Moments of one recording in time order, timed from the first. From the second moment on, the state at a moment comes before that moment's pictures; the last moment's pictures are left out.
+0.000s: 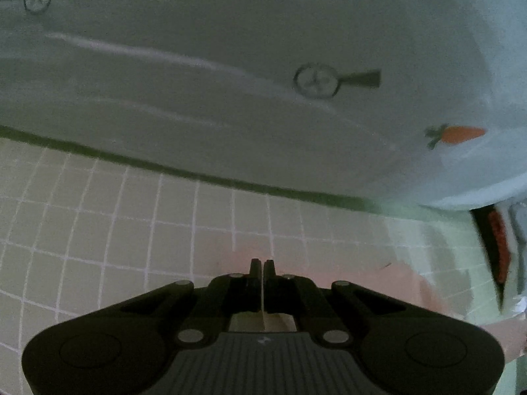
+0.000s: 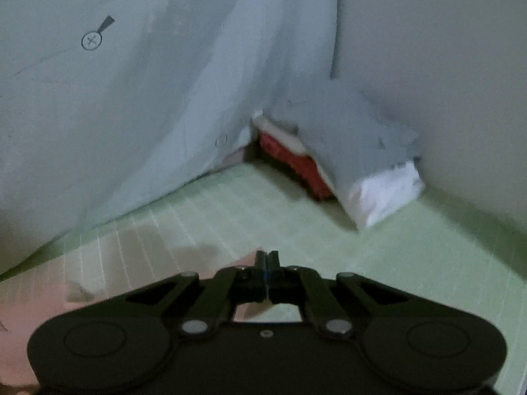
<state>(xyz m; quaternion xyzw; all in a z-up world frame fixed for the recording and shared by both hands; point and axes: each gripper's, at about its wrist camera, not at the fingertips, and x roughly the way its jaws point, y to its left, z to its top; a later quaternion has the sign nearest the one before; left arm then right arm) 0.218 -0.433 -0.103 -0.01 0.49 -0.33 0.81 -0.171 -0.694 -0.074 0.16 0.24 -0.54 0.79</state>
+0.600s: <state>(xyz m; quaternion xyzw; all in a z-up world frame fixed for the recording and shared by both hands) 0.221 -0.445 -0.132 -0.01 0.53 -0.32 0.79 -0.198 -0.718 -0.142 0.34 0.26 -0.55 0.72</state>
